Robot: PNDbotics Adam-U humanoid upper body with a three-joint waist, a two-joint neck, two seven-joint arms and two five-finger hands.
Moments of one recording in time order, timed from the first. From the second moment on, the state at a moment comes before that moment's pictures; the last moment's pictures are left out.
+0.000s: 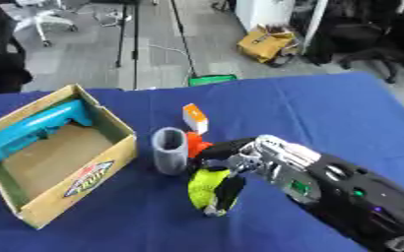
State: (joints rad) left arm -0.29 0.14 0.09 -1.99 -0.15 -0.33 0.27; right arm -0.72 -0.70 0.70 -1.57 0.53 0.16 0.66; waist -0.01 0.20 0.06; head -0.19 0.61
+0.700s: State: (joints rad) left arm -0.29 0.14 0.08 -1.99 -0.15 -0.33 0.27; right arm -0.74 -0.70 0.71 -1.58 0.52 0.18 0.67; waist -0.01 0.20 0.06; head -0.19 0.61
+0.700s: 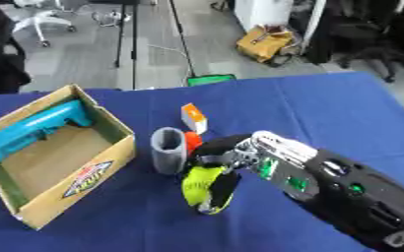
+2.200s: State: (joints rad) left arm -0.28 0.14 0.08 -1.99 -0.15 -0.32 0.27; right arm -0.91 -0.71 0.73 -1.62 0.54 0.20 0.68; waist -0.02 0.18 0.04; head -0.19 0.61
